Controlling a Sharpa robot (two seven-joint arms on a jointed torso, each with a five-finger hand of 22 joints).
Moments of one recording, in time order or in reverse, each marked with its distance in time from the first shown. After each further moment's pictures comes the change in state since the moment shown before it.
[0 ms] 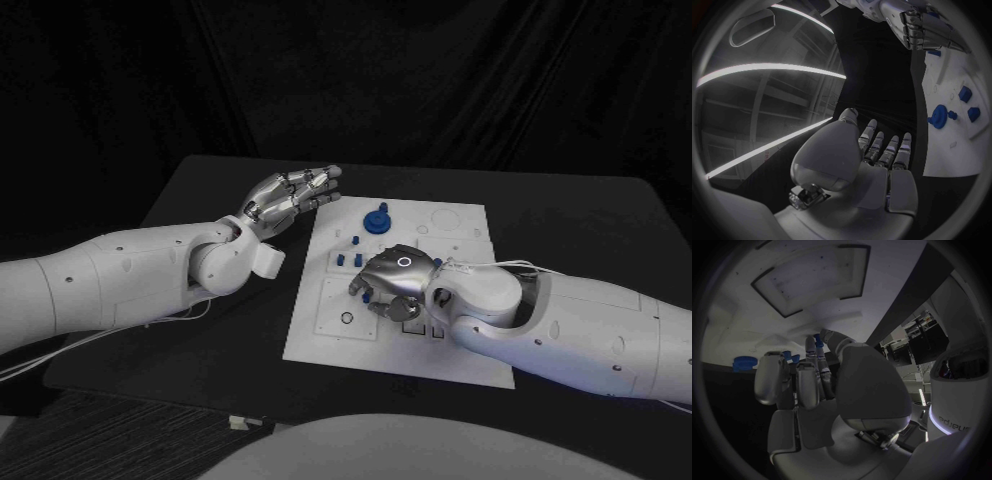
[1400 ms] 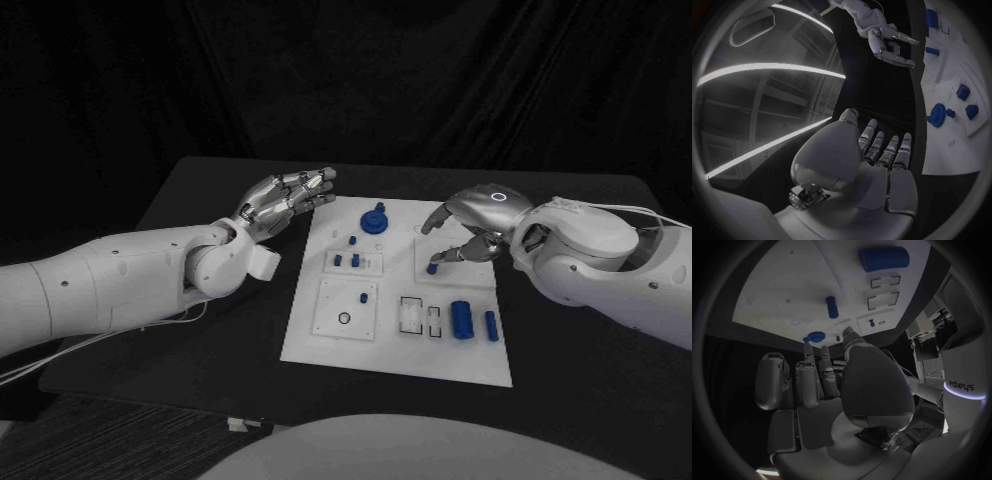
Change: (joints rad) left arm -0.007 0.003 0.000 -0.014 0.000 0.010 0.000; left_hand 0.004 0.004 0.008 -0.003 0.008 0.007 0.000 0.004 0.001 0.003 0.003 0.009 0.001 0.000 0.000 0.004 0.000 0.000 0.000 0.000 0.000 0.000; right arm 0.174 -0.262 0.000 0.047 0.153 -0.024 -0.051; right_hand -0.072 -0.007 -0.327 0.247 -0.156 0.040 -0.083 0.052 -0.110 -0.147 0.023 -0.069 -0.147 0.000 0.000 -0.018 -0.036 0.000 0.024 -0.005 0.043 0.001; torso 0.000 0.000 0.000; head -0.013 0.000
